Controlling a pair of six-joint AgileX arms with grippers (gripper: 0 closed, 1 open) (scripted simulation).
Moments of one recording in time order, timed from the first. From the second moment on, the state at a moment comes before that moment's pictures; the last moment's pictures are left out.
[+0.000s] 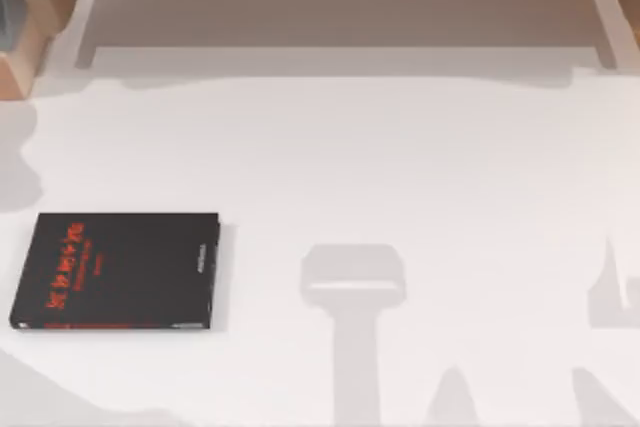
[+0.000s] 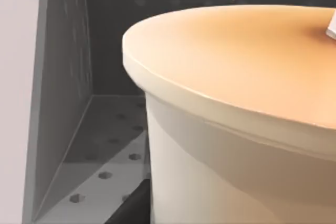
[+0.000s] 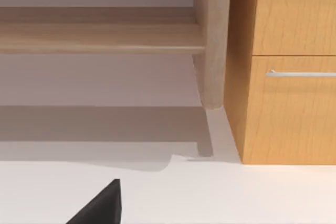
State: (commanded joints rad) left arm 0.55 2.21 0.97 1.23 0.60 0.01; right arm 0.00 0.00 0.00 0.00 0.00 0.00
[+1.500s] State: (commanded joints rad) left arm 0.59 2.16 0.86 1.29 0.64 0.01; right arm 0.00 0.00 0.00 0.00 0.00 0.00
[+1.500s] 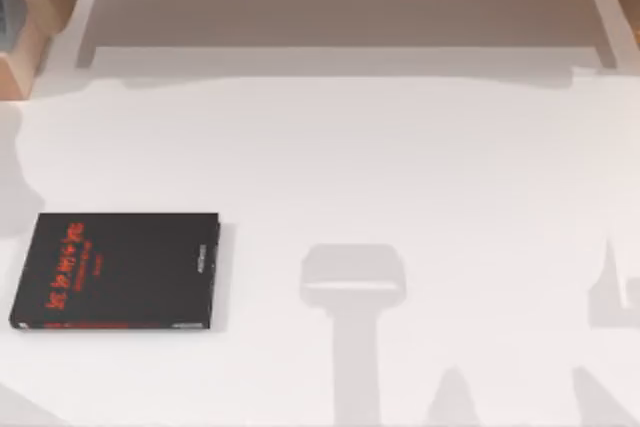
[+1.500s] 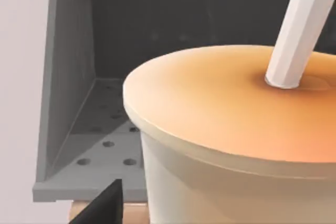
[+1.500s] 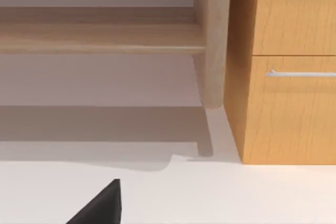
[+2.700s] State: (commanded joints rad) left arm 0.59 1.89 0.78 1.10 0.65 0.01; right arm 0.00 0.00 0.00 0.00 0.00 0.00
